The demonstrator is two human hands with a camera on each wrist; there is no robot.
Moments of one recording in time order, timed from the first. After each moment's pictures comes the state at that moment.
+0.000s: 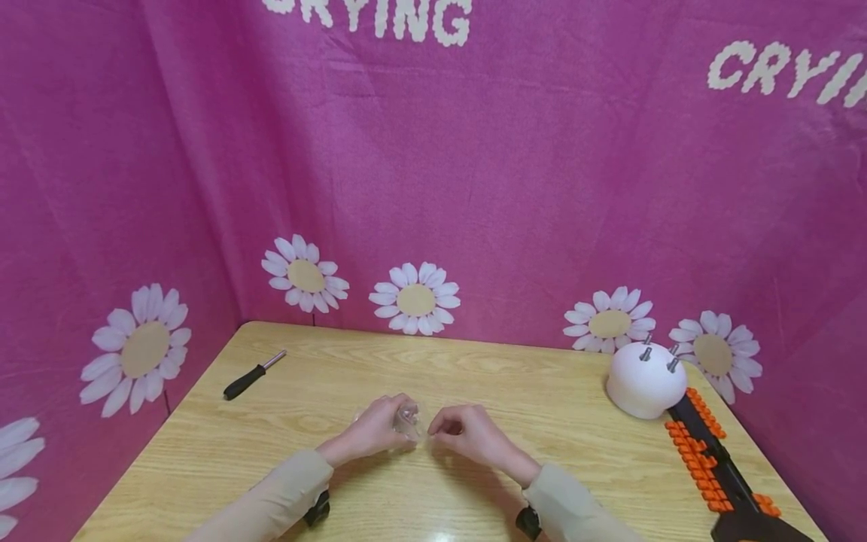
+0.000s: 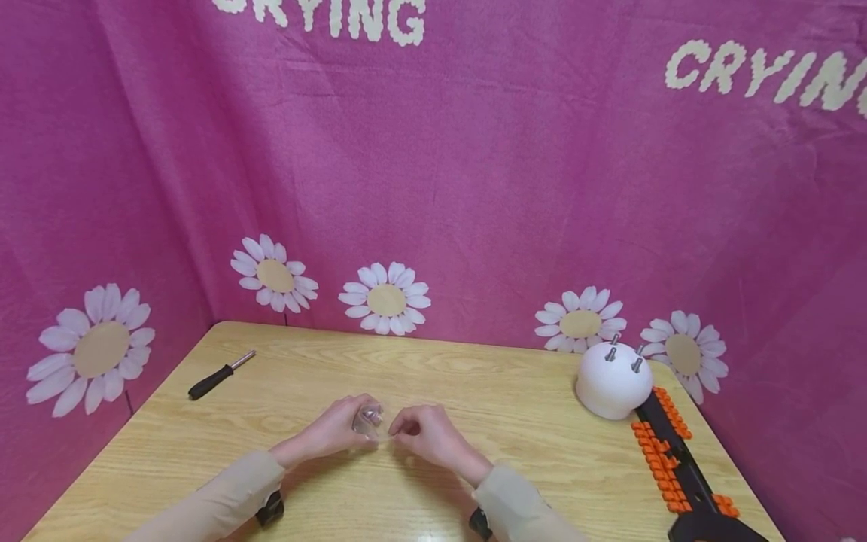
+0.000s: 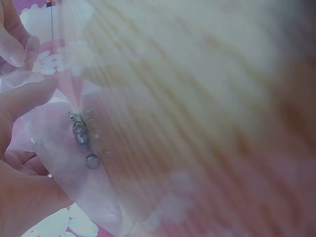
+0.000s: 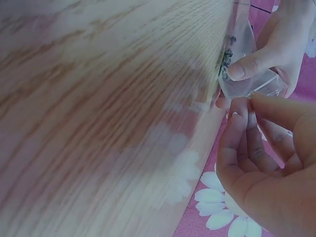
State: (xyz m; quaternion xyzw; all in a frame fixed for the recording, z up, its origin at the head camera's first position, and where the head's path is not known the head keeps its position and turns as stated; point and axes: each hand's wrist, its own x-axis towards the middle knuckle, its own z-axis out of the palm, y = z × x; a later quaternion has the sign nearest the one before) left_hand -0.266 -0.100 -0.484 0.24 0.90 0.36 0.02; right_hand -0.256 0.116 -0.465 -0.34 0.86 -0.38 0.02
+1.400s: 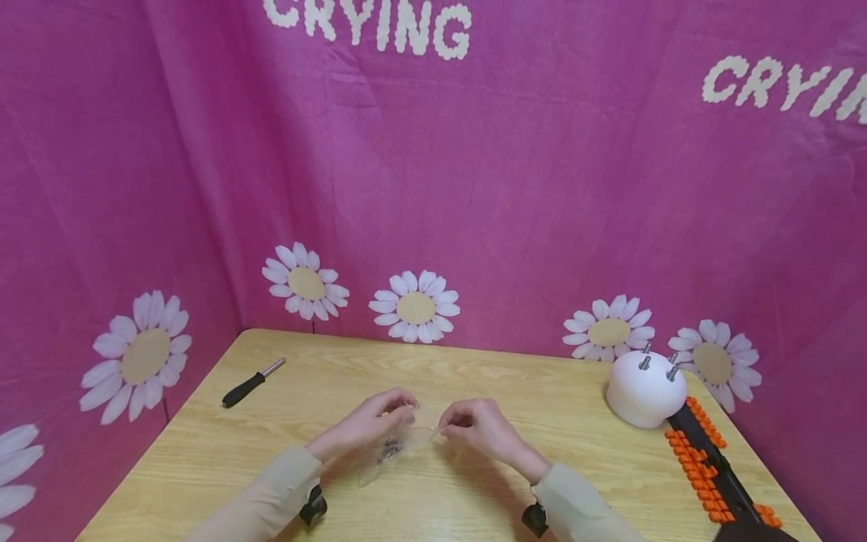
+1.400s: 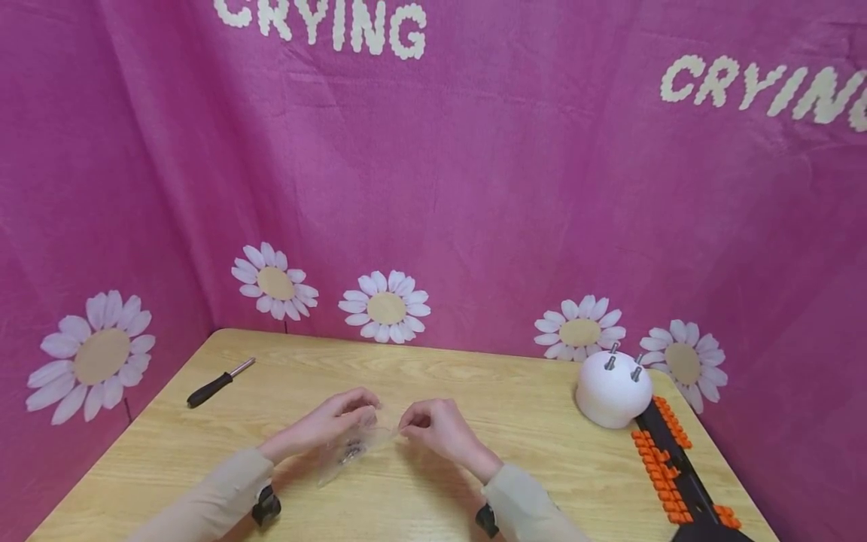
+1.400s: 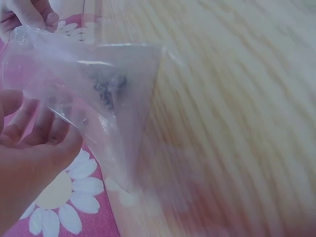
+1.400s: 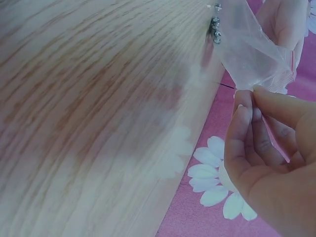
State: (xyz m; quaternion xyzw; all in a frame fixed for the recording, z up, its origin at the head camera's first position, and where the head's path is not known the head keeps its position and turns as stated) left_hand -0.278 -0.116 -0.466 0.25 0.83 0.49 0.11; right_hand -0.267 0.128 -0.451 -0.31 0.86 -0.41 0.02
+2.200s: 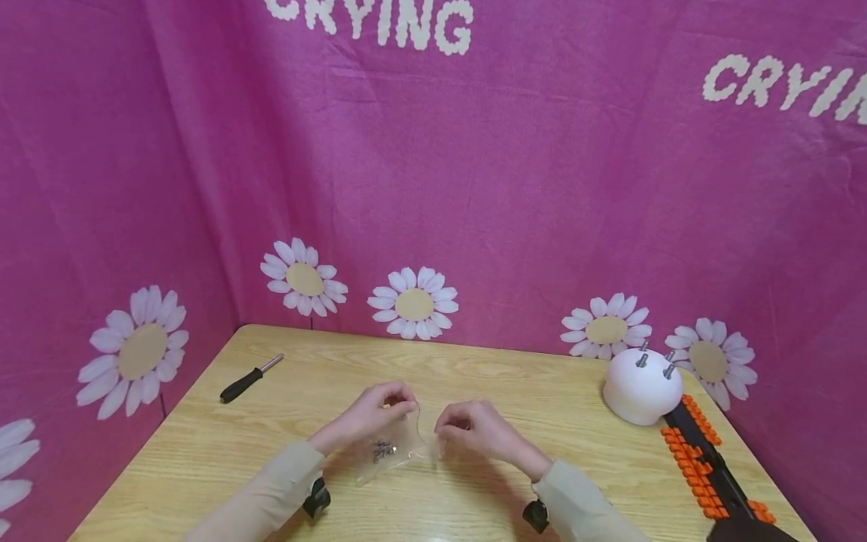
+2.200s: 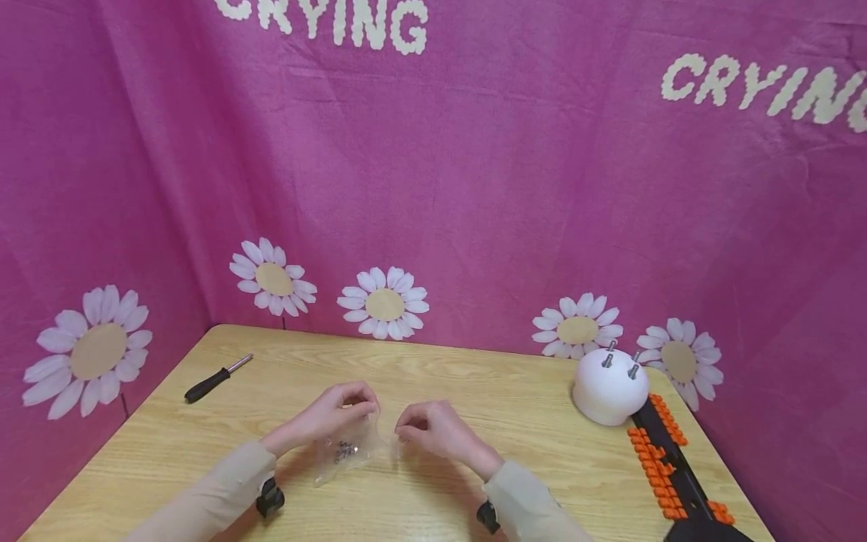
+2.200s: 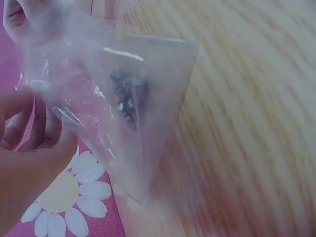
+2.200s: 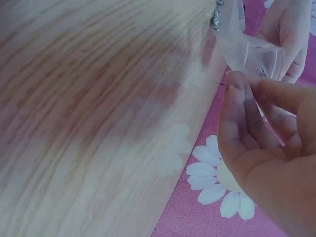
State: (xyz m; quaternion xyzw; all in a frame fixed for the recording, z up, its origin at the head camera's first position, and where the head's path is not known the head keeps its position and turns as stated) left_hand -0.281 -0.109 -0.462 0.24 0.83 0.50 0.06; right_hand -0.264 0.132 -0.449 -0.35 0.85 -0.38 0.05
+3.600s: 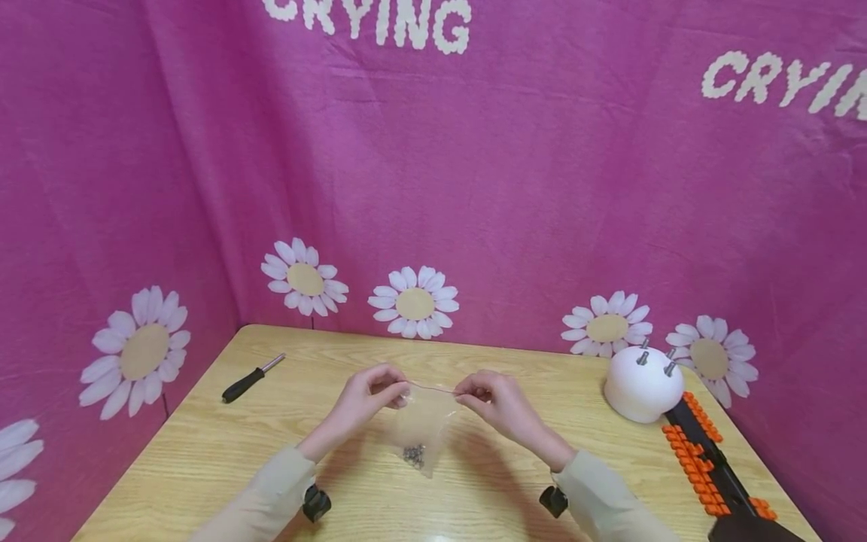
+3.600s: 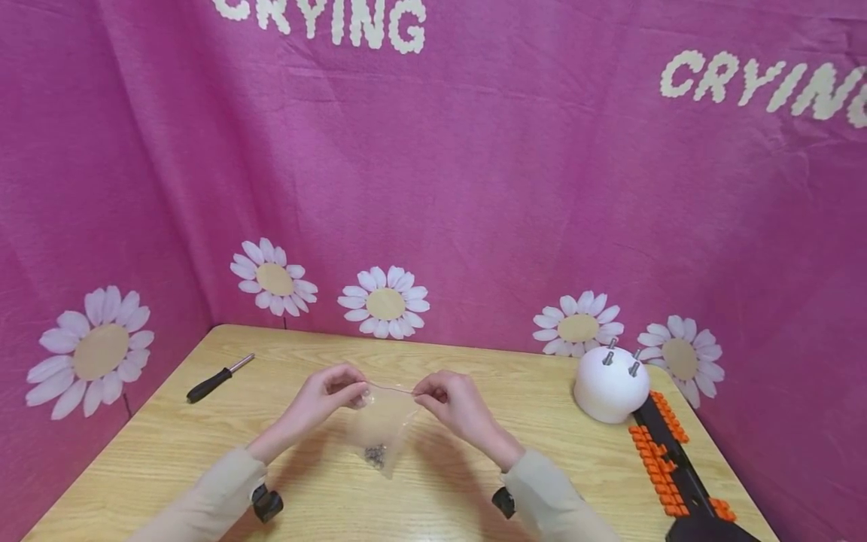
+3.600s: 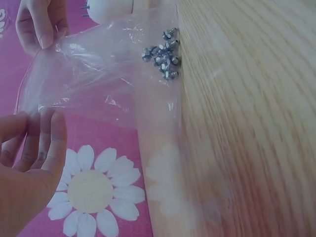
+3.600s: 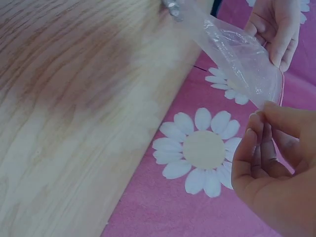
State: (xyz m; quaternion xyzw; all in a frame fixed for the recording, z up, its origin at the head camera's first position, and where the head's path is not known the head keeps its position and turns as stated) left_hand -0.269 -0.113 -0.441 0.21 0.77 0.61 -0.01; right_hand -0.264 0.147 -0.415 -0.31 0.87 -0.37 -0.11
